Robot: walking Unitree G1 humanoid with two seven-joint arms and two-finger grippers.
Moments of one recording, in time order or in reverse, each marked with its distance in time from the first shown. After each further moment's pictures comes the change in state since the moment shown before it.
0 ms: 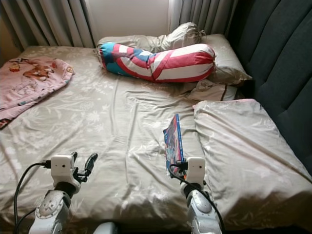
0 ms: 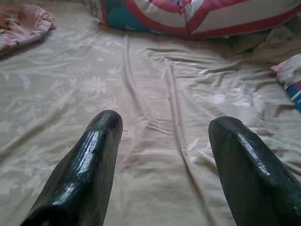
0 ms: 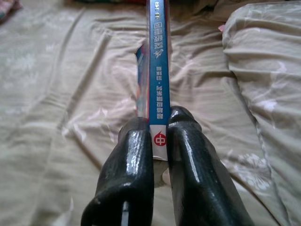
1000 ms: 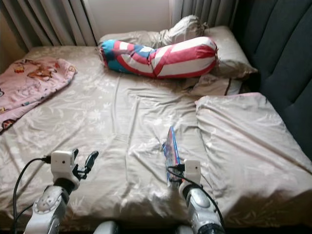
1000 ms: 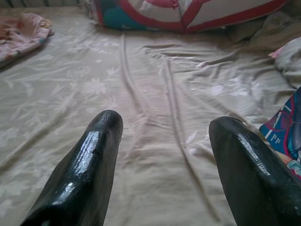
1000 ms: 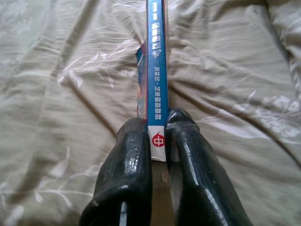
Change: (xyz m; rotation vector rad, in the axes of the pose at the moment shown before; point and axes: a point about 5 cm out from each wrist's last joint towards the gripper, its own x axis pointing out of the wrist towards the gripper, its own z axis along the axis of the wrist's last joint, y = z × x) left arm 0.001 0.000 0.012 0.031 -0.010 -0.064; right arm 0.013 -0.014 -0.022 0.045 0.193 -0.004
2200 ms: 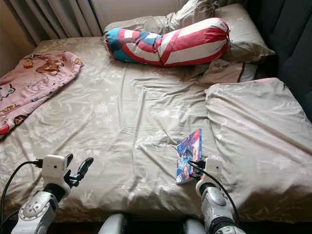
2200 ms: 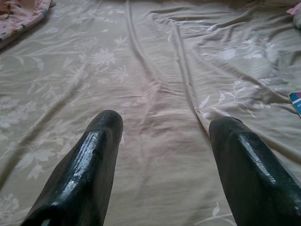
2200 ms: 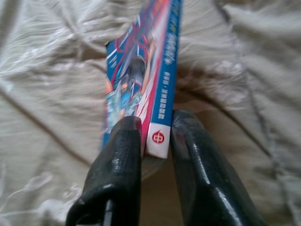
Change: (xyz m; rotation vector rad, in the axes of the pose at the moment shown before) left arm -0.016 0.009 0.002 0.015 0.072 -0.041; right arm -0.008 -0.053 0.013 0.061 -0.032 -0.234
